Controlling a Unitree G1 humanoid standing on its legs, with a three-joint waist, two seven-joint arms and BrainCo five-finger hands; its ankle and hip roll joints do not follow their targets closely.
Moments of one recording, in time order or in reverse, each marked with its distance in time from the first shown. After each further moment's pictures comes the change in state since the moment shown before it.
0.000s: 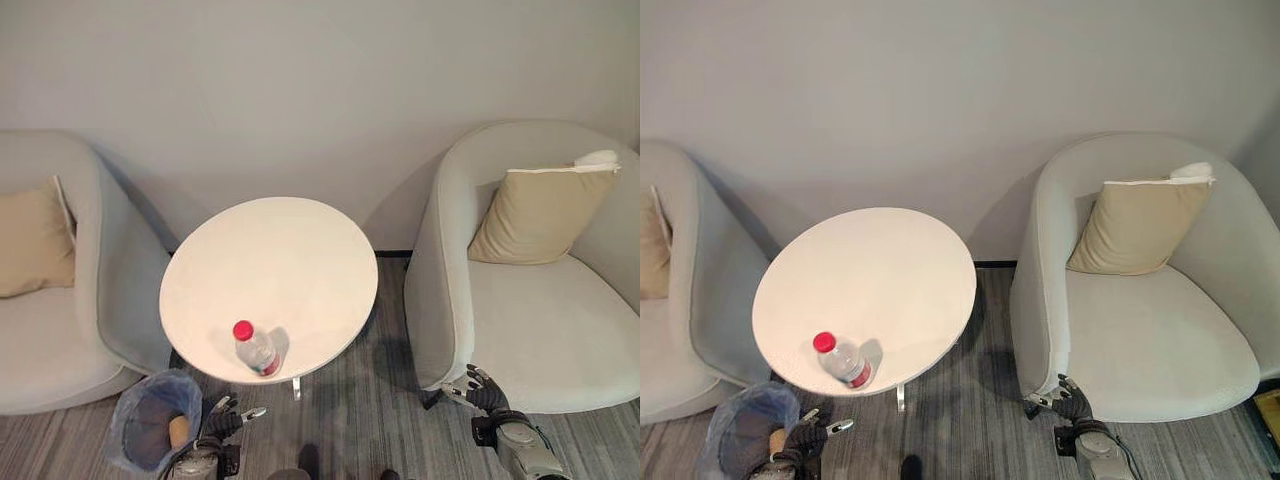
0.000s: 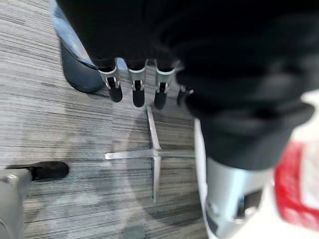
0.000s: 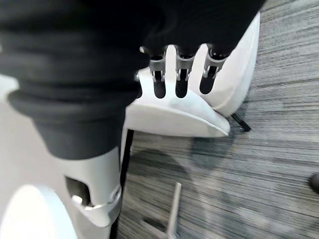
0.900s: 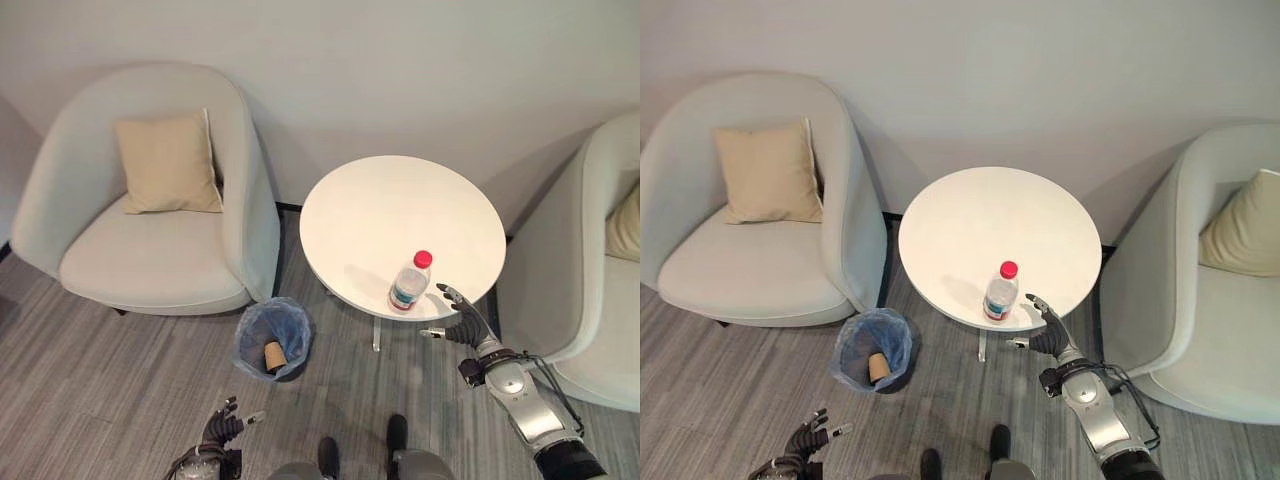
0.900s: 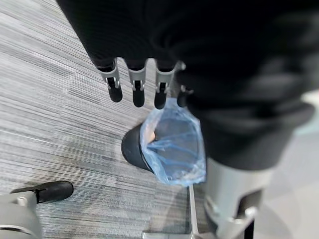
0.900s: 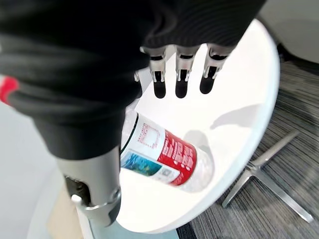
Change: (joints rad) left arm 0.073 -0.031 0.036 -0.004 0.041 -0.012 0.008; right arm -0.092 -0.124 0.113 -0.451 -0.349 -0.021 -0.014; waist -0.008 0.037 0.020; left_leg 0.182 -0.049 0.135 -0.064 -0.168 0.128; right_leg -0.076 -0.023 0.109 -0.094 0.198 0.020
